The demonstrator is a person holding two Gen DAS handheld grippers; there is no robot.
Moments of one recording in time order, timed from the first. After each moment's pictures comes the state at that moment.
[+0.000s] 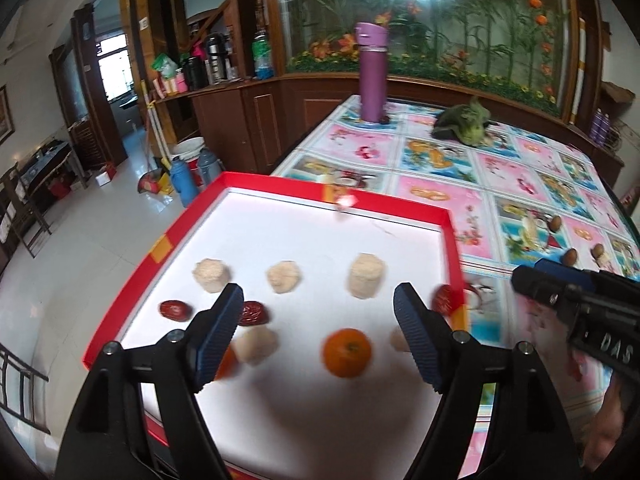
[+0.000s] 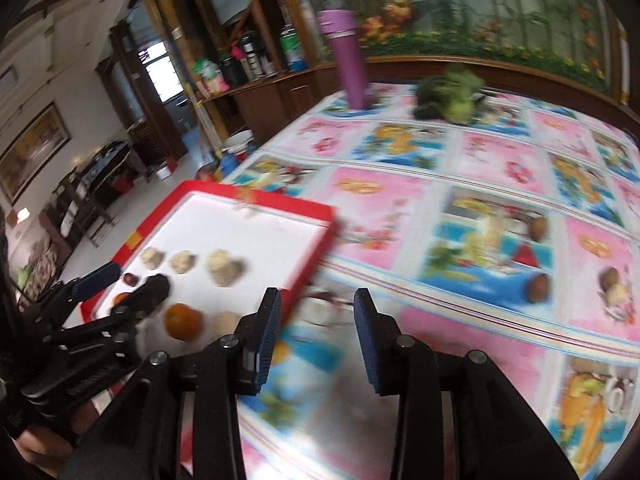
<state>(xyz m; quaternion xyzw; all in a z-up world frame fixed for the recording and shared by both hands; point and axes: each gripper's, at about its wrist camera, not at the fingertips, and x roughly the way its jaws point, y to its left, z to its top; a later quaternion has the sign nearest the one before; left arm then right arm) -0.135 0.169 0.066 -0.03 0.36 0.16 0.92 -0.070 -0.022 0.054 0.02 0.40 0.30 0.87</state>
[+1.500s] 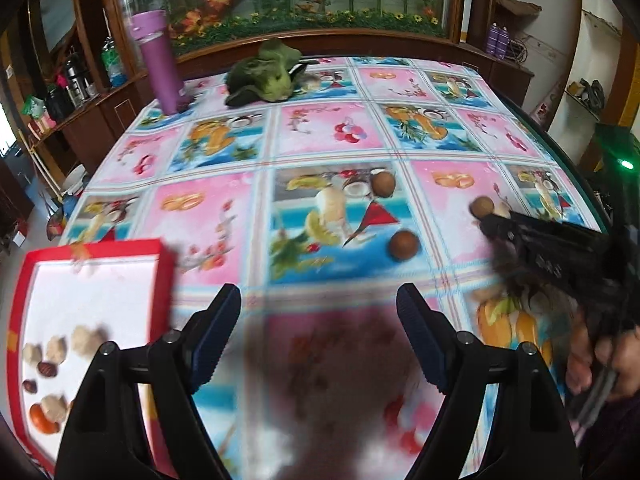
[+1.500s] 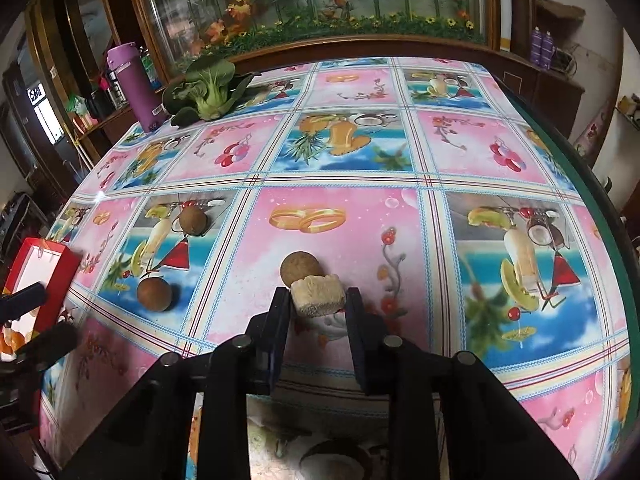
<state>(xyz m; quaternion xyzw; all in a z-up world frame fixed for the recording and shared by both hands) -0.027 -0.007 0.050 0.04 0.44 -0.03 0.90 0.007 -0.215 0.015 0.04 0.43 0.11 0.90</state>
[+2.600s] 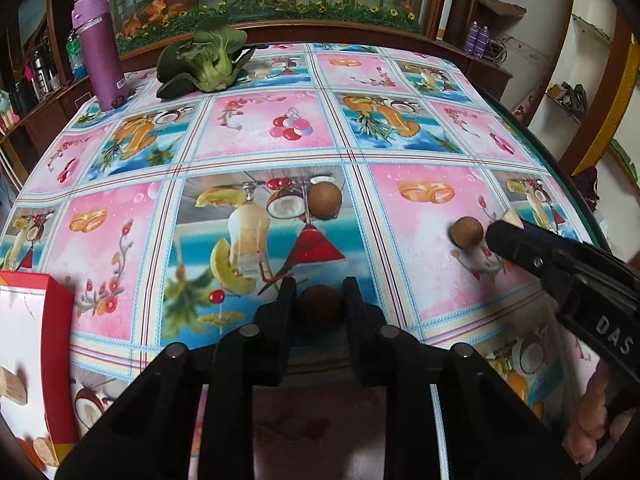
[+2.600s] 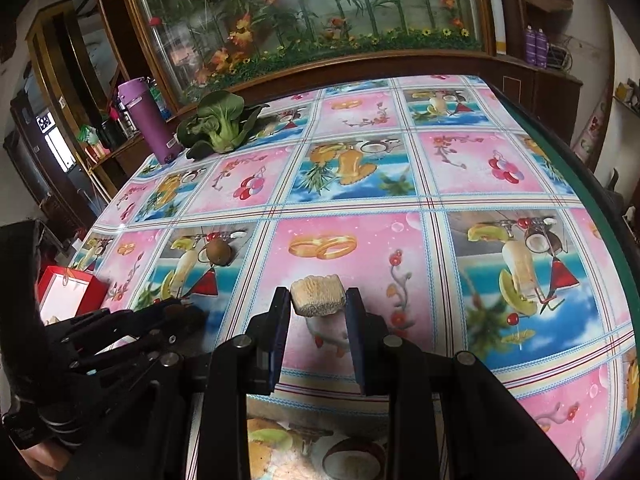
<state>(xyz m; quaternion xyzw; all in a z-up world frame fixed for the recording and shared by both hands) 0.018 -0.038 0.016 0.00 0.45 -0.09 0.89 0.000 -0.219 0.032 0.08 0.39 0.12 0.91</state>
